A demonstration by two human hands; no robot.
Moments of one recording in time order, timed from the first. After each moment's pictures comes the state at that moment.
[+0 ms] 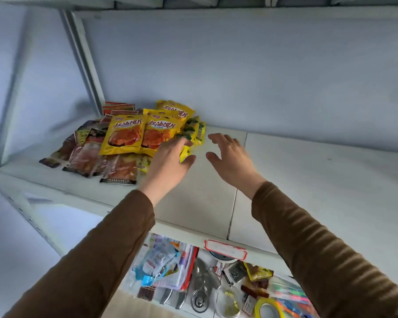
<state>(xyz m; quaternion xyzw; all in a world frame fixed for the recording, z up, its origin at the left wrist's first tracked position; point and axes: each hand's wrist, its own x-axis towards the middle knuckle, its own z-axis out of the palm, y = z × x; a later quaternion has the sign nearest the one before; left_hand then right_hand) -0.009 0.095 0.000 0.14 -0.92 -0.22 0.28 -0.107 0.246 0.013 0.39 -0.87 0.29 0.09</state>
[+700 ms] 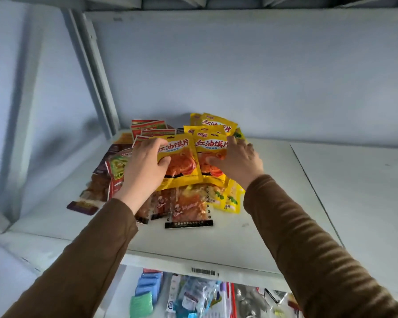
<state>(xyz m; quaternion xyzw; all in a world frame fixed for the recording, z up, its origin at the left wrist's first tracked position) 0.009 -0.169 0.006 0.14 -0.94 -0.15 0.29 -0.109 0.033 0.015 0.20 -0.95 0.21 0.07</state>
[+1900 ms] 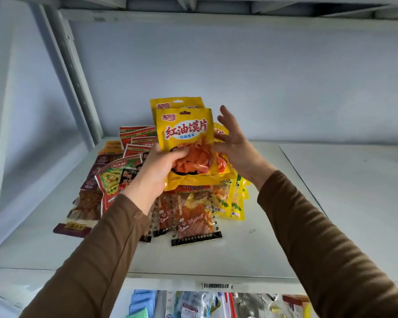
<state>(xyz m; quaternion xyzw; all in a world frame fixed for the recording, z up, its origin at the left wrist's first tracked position) -0.046 -0.167 0.012 0.06 -0.65 -0.74 0.17 -0.132 0.016 0.031 0.30 -0.65 0.69 -0.07</state>
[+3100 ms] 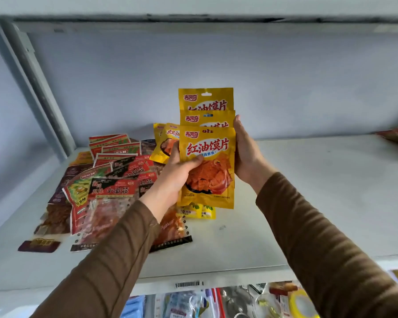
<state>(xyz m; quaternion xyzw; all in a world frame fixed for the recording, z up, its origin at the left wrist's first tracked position) -0.066 -0.077 0.002 0.03 -0.67 -0.74 0.07 -0.126 0.092 0.041 0.14 -0.53 0.82 -0.18</state>
